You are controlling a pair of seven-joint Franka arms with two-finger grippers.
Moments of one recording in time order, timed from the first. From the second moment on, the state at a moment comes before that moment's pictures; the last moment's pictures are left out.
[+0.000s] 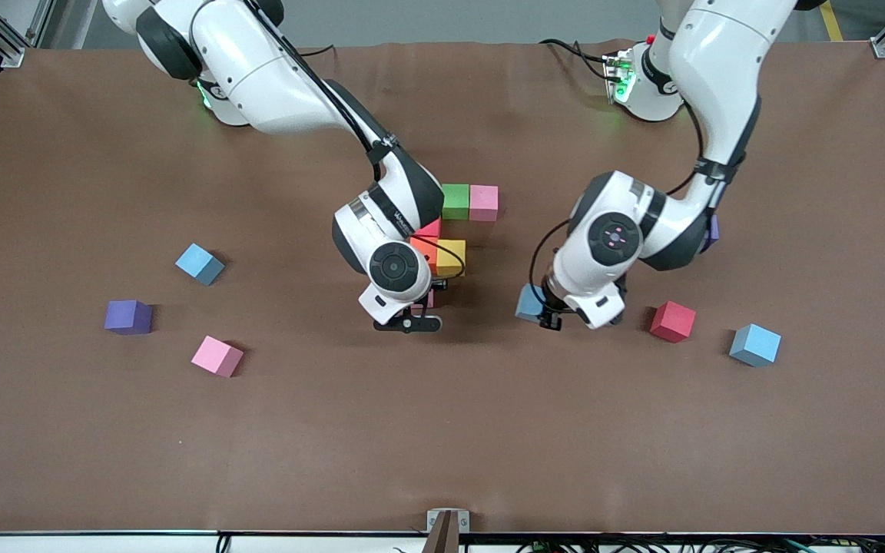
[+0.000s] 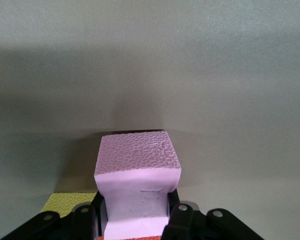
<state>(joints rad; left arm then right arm) -0.33 0.54 -0.23 -1.76 0.03 2.32 -2.02 0.65 0.88 0.02 -1.24 0.15 1.92 0.62</state>
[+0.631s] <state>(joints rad) -0.48 0.54 -0.23 -1.88 0.16 2.43 -2.49 0.65 0.88 0.02 -1.24 0.17 1.92 0.64</state>
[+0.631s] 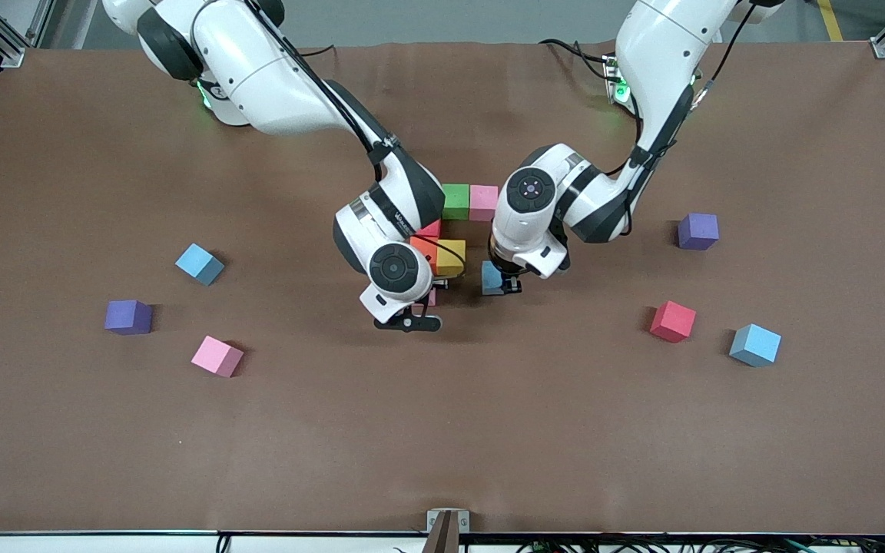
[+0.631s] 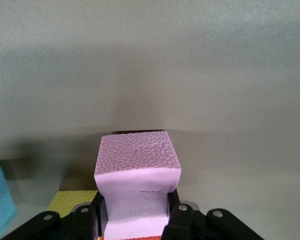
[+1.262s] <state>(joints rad) -0.51 0.52 -0.23 -1.96 0.16 2.52 -2.54 0.65 0.88 0.02 -1.24 0.17 1.90 0.64</state>
